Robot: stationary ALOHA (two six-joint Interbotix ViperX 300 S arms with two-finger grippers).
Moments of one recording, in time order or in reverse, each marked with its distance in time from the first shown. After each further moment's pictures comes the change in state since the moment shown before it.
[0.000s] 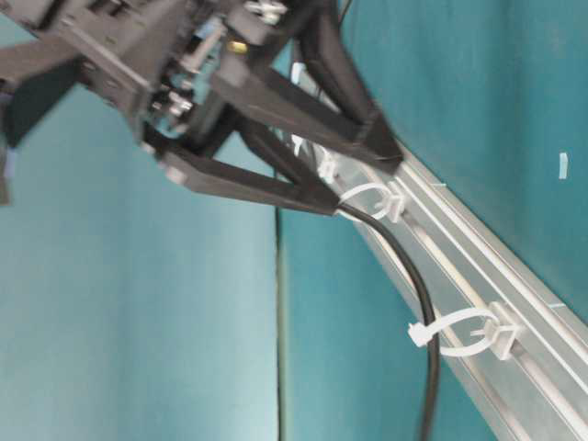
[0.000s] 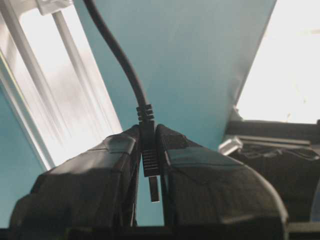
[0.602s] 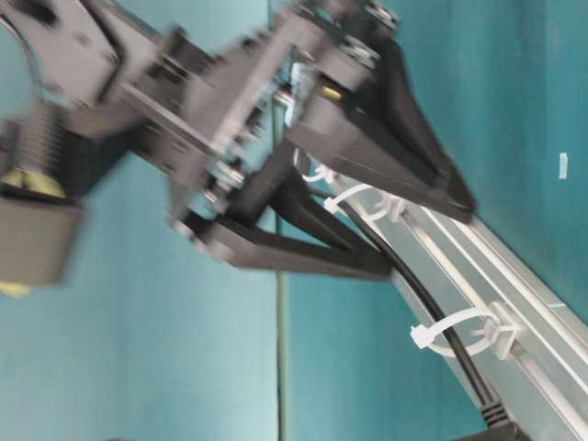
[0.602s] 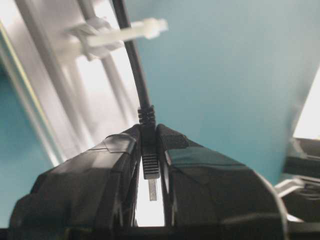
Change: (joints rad) left arm 0.057 0.230 -0.049 0.000 -0.123 0.055; right arm 0.032 0.132 -0.114 0.002 0.038 -0.190
